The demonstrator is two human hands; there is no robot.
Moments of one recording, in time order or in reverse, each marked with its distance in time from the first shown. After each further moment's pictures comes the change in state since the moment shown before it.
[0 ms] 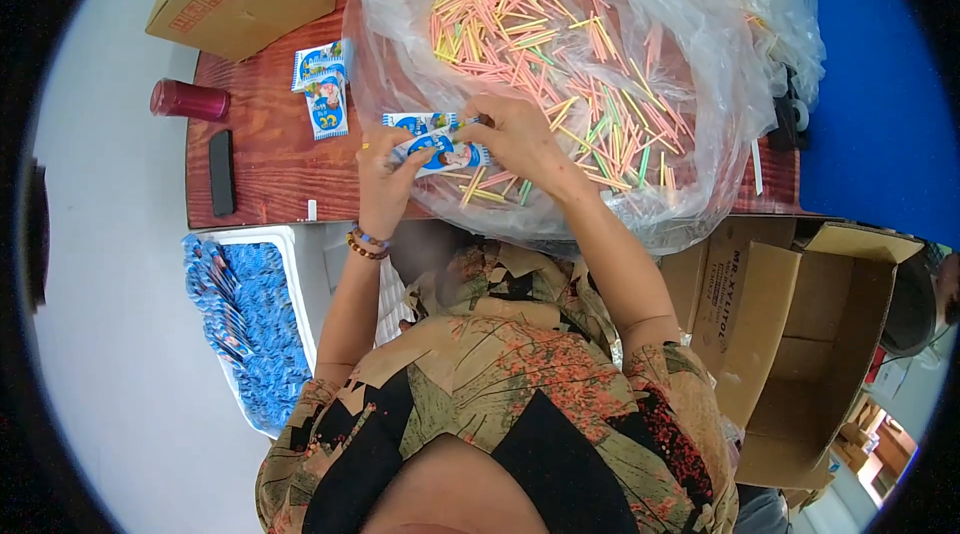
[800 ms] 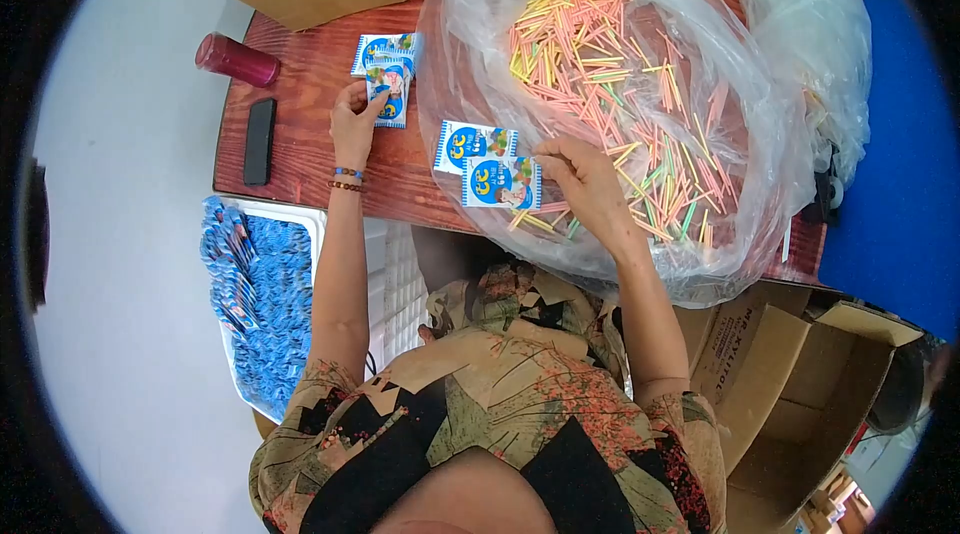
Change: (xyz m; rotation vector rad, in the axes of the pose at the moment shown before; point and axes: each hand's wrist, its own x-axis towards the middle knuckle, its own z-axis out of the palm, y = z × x) left_hand 0.045 -0.155 -0.041 -0.197 0.276 -0.484; right_hand -0.017 0.006 0.001 0.171 0.047 -0.019
